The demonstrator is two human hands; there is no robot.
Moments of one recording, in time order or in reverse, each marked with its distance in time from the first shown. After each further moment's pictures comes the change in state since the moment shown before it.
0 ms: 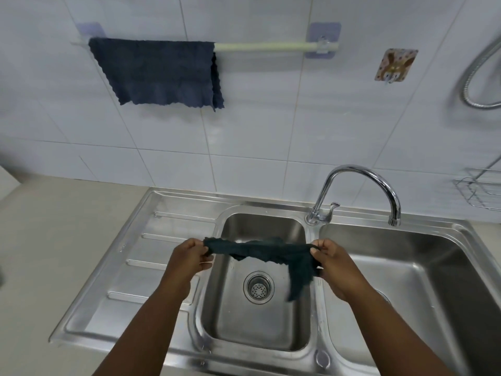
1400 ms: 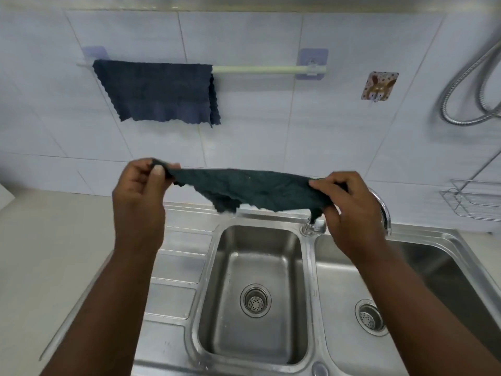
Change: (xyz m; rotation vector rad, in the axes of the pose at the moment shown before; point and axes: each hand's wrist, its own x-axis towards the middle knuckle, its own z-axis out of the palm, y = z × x) left_hand -0.054 0.138 -0.030 -0.219 0.227 0.872; right_hand -0.041 -0.128 -0.001 -0.811 0.467 -1.228
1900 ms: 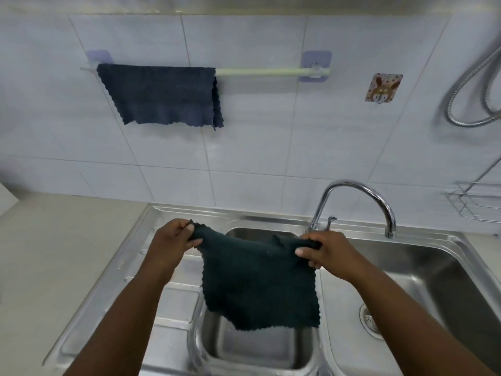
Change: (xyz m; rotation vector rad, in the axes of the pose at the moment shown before) left_hand -0.015 -0.096 -0.018 0.272 -0.294 -0.563; right_hand -0.040 0.023 0.033 0.340 -0.797 0.579
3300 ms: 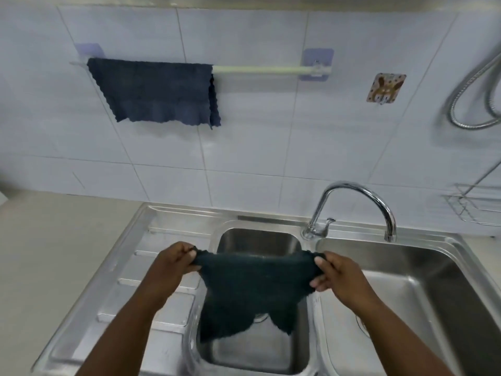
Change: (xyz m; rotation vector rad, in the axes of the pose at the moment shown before) left_hand -0.019 -0.029 0.004 0.210 -0.175 -0.010; right_hand -0.020 0.038 0.024 0.304 0.208 0.212
